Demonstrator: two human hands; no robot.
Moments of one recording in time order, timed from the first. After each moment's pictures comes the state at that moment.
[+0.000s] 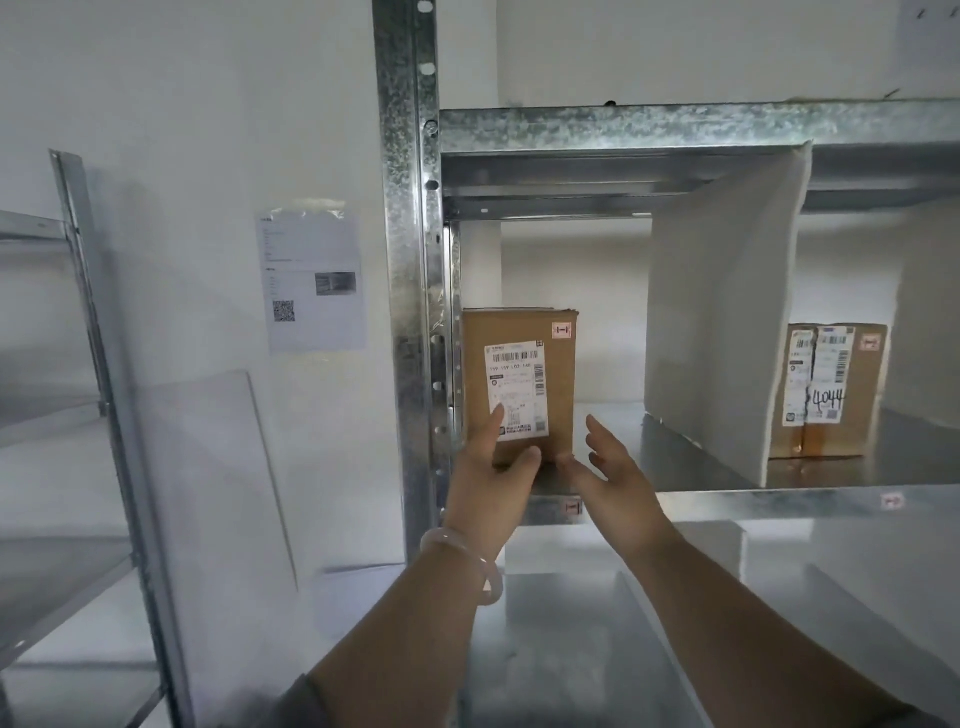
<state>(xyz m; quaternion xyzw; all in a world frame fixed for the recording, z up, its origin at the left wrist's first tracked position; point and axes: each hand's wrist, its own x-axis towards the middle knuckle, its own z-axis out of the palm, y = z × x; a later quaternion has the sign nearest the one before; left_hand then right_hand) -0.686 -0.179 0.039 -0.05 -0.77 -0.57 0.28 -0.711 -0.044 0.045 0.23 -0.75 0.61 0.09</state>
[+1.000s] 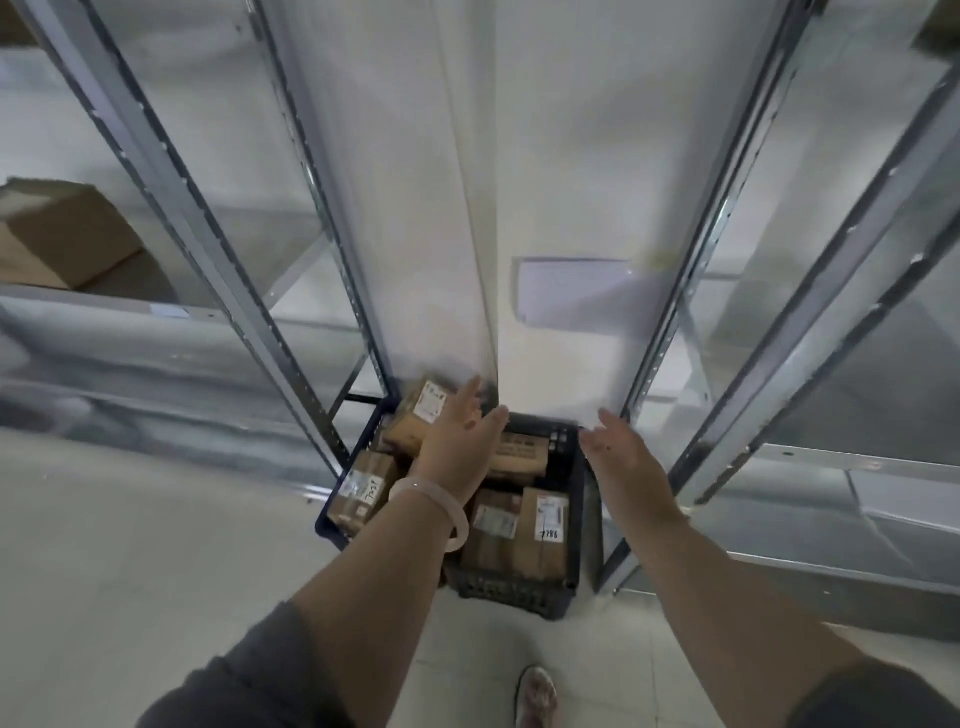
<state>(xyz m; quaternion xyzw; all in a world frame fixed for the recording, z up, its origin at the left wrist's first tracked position) -0.488 -0.522 -0.233 0.27 -0.76 -0.59 0.08 -0.553 -0.357 -0.264 0.08 -0.82 0.54 -0.18</state>
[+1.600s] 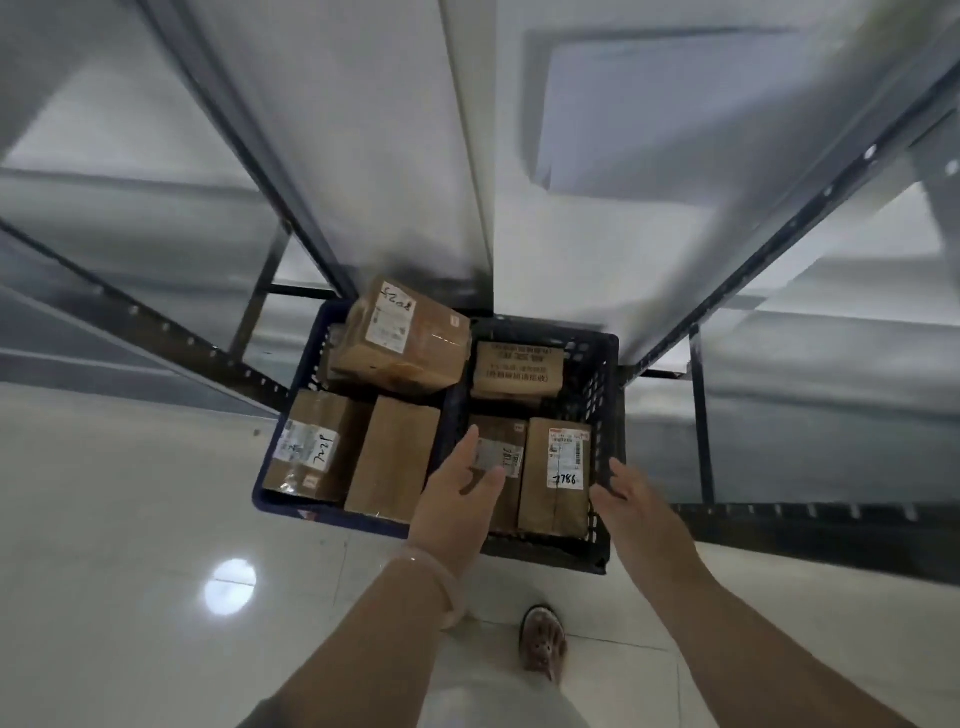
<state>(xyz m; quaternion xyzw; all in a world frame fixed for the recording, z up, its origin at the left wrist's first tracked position) -0.625 -0.621 -0.513 0.37 -0.70 -0.59 -0.13 -0.691 -0.439 -0.527 -0.08 -0.83 0.43 -0.36</state>
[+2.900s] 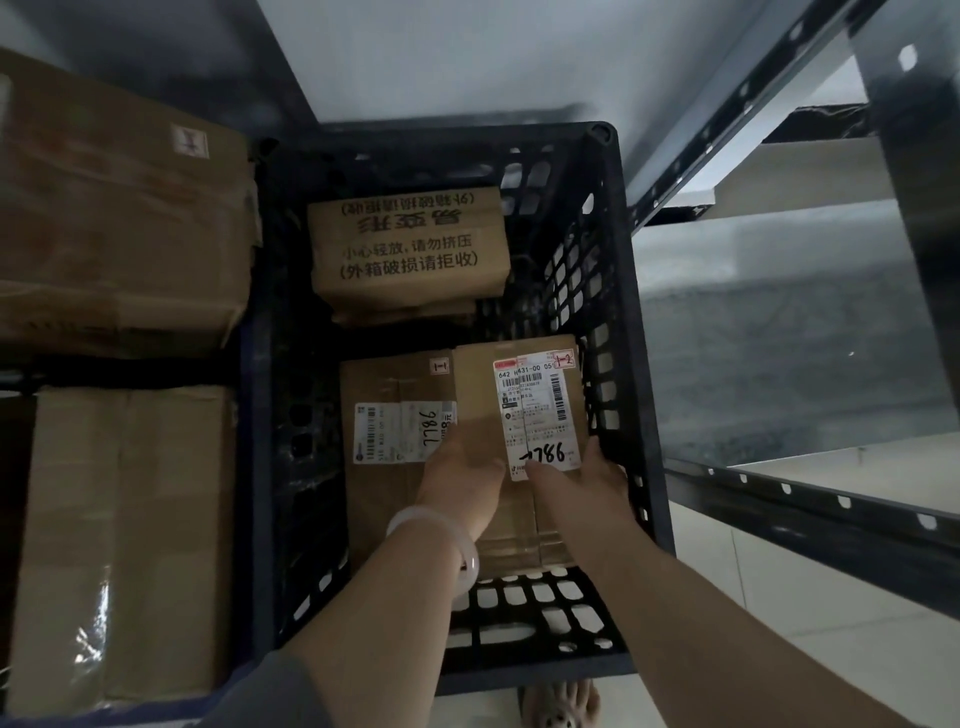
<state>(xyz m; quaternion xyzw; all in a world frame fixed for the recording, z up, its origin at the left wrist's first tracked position) -0.743 -0.578 -0.939 0.42 -0.67 -0.52 -0.33 -0.754 -0.460 -0.924 -0.31 -0.79 0.36 -0.39</state>
